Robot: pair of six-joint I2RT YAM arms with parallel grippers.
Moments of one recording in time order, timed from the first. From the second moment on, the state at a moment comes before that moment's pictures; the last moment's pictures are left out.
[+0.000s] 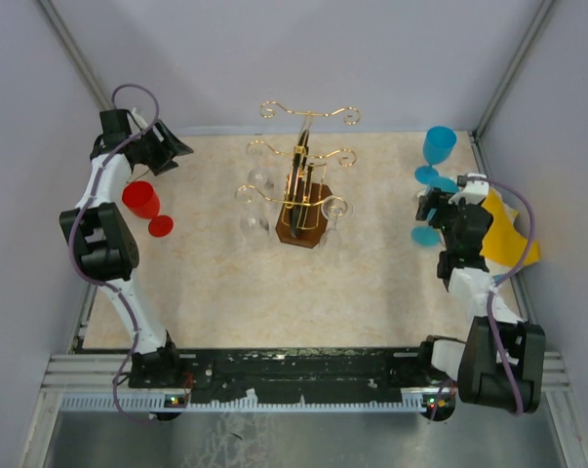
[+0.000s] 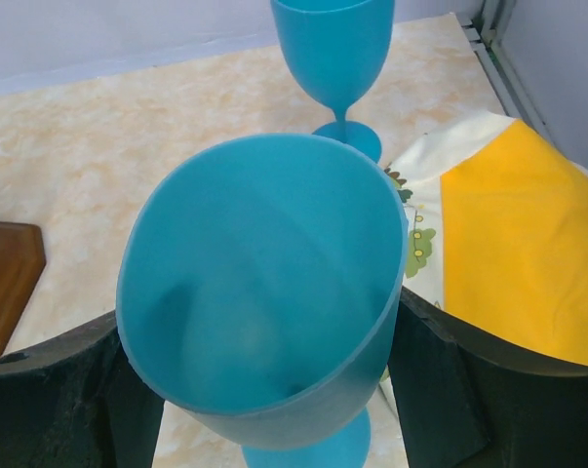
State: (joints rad) left arm 0.20 2.03 1.77 -0.44 0.52 -0.46; right arm -0.16 1.14 0.50 0.47 -0.09 0.11
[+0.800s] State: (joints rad) left arm 0.20 2.03 1.77 -0.44 0.52 -0.46; right arm -0.15 1.21 0.40 0.61 -0.04 0.10
